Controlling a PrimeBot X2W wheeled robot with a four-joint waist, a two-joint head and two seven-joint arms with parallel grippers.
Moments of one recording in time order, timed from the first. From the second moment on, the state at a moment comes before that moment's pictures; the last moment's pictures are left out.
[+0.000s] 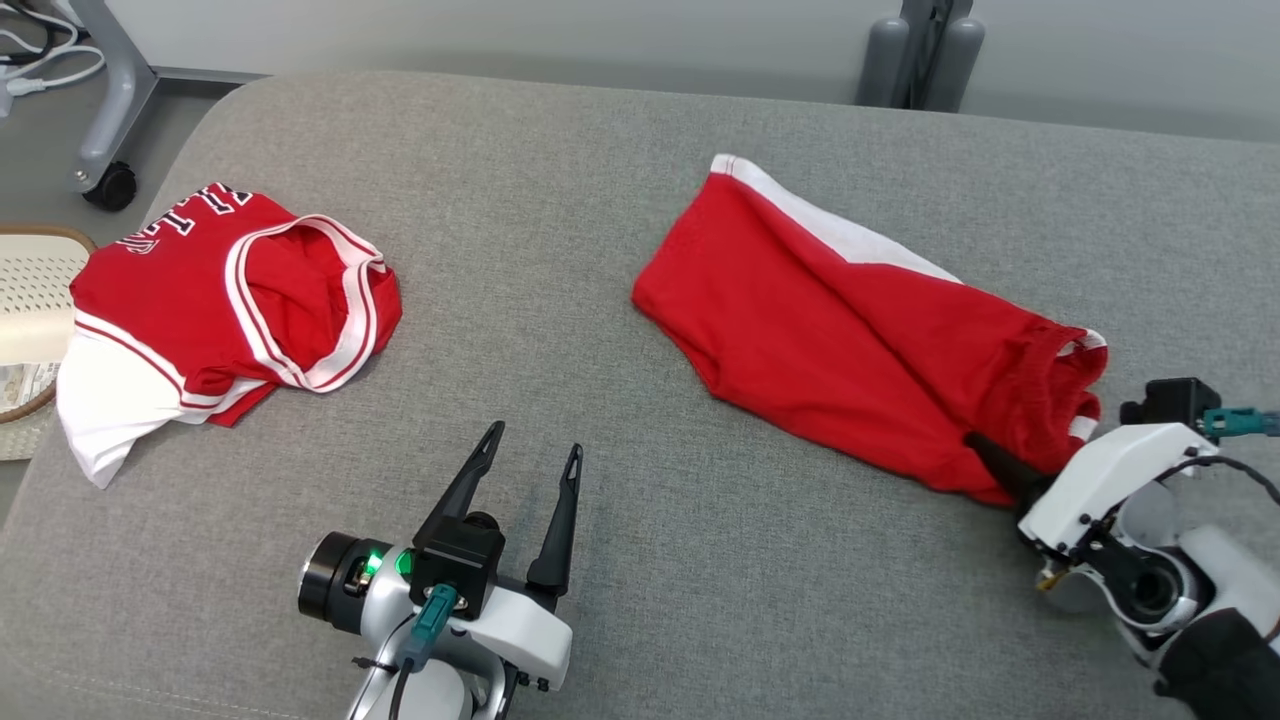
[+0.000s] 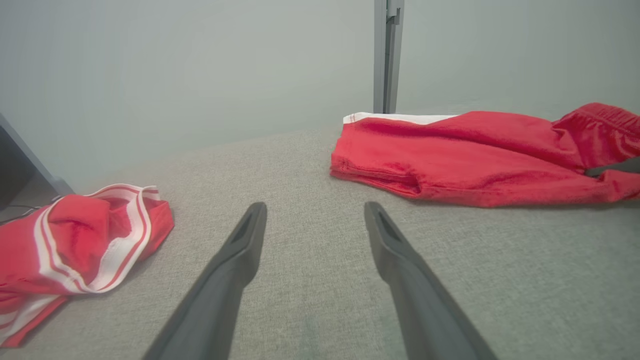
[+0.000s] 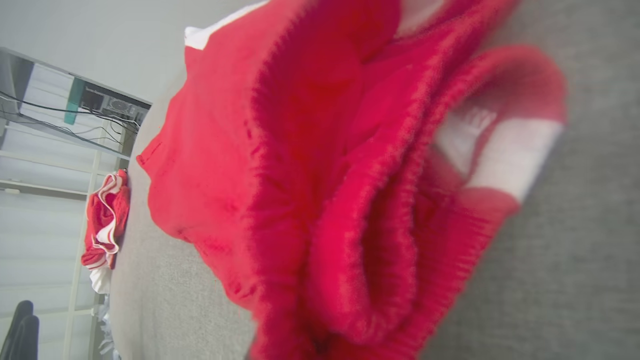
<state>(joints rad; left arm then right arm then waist) -0.21 0.05 -0.39 0.34 -0.09 0.09 -0.26 -0.55 -0.36 0.62 0.69 1.40 0.13 0.15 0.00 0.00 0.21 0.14</state>
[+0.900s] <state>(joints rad) -0.21 0.05 -0.43 0.35 -0.13 0.11 -0.26 -0.80 -0.67 0.98 0.89 1.12 0.13 0.18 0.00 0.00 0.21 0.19</state>
